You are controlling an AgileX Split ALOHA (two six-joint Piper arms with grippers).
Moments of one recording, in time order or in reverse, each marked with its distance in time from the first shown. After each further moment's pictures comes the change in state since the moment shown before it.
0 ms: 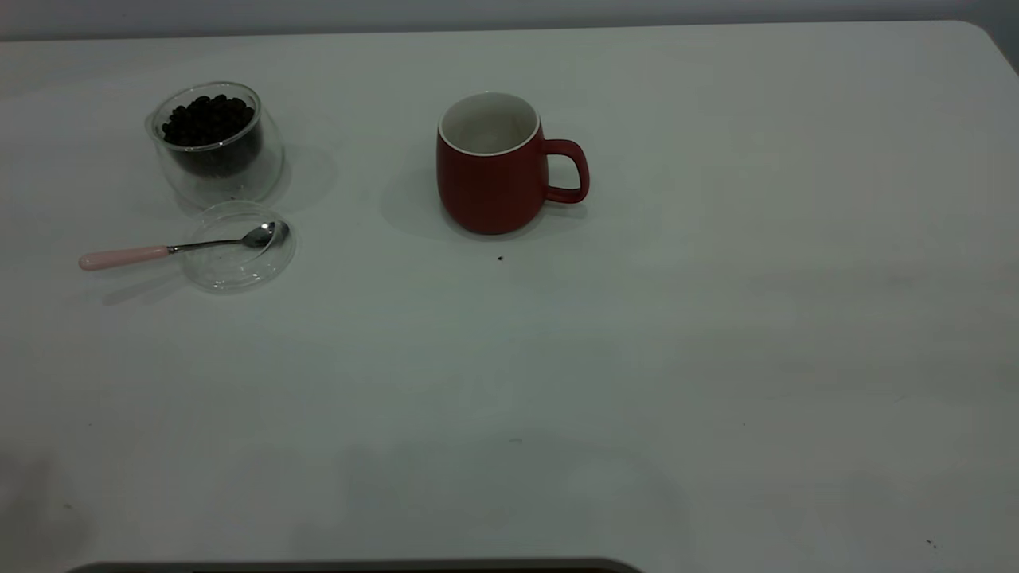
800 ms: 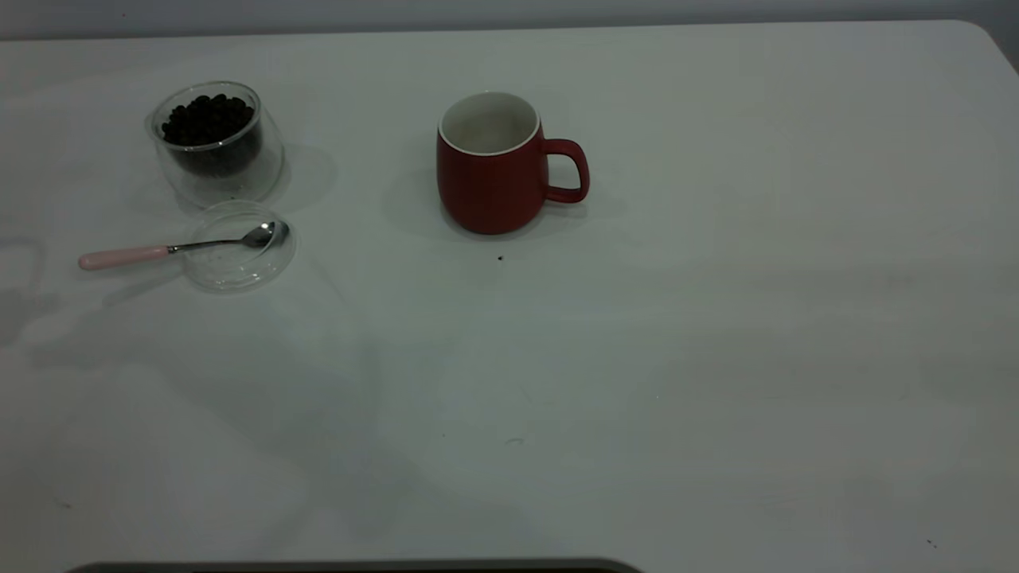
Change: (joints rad) left arm 0.393 1.101 -0.363 -0.376 -0.145 0.455; right arm 0.000 0.000 0.000 0.000 0.001 0.000
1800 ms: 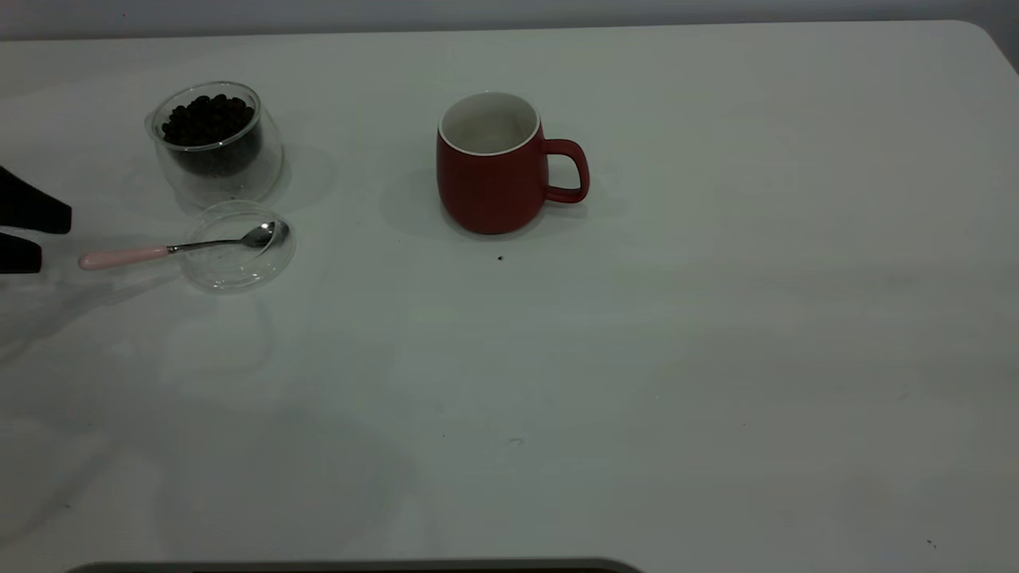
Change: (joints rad) left arm 0.136 0.401 -0.049 -0.734 0.180 0.958; right arm 0.000 0.000 0.000 0.000 0.000 0.000
